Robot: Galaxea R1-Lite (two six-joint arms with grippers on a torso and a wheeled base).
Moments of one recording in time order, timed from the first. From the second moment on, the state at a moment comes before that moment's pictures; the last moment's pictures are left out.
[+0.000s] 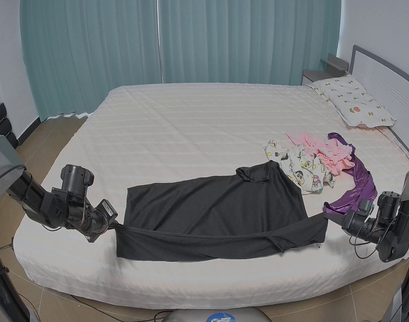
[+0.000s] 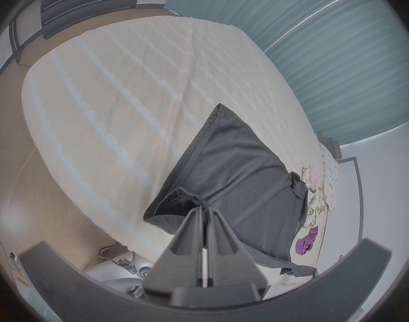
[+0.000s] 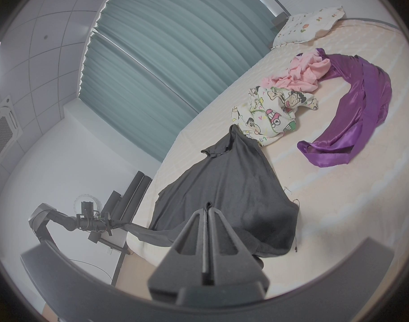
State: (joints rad) left arm -0.10 2.02 -0.81 -0.29 -0.15 -0.88; right arm -0.16 2.25 -0.30 -1.55 0.71 0.51
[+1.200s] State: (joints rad) left arm -0.13 2.34 -1.05 -0.30 0.08 -0.87; right arm -0.03 2.47 -0.58 -1.45 0.44 0.52
